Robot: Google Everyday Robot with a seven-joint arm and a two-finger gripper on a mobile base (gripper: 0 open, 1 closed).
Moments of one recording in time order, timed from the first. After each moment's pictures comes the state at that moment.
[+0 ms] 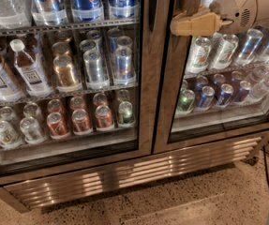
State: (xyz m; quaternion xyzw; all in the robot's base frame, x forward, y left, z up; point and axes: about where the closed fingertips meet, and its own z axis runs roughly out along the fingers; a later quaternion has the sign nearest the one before) arm 0.578 -0.112 1.015 -0.55 0.56 0.47 0.41
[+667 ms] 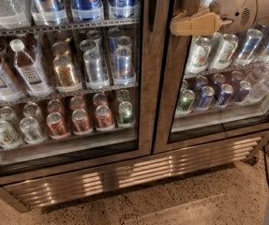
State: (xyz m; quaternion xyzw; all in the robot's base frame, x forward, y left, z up) arm 0.578 -0.113 1.015 -0.56 0.56 0.46 0.41
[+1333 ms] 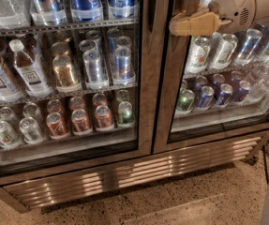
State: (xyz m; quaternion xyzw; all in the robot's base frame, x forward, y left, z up) arm 0.577 -0.112 1.015 -0.56 0.55 0.47 0.41
